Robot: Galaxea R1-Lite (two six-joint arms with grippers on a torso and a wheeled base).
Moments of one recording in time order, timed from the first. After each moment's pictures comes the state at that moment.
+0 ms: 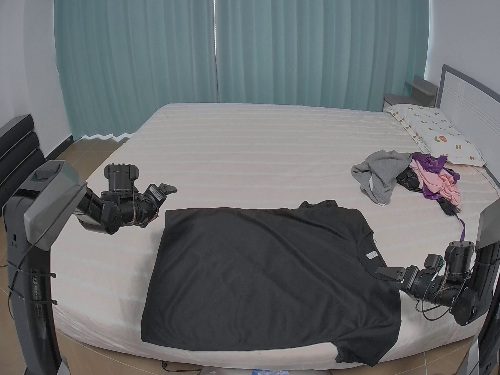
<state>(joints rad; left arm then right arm) -0.06 2.38 -1.34 -0.52 -0.22 -0.86 -0.02 2.18 -0.06 -1.54 0.46 0.62</state>
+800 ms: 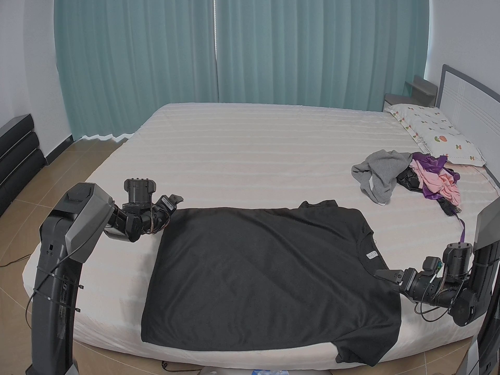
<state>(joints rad) -0.07 2.66 -1.65 -0.49 -0.11 -0.85 -0.02 2.20 -0.06 -1.54 0.46 0.62</state>
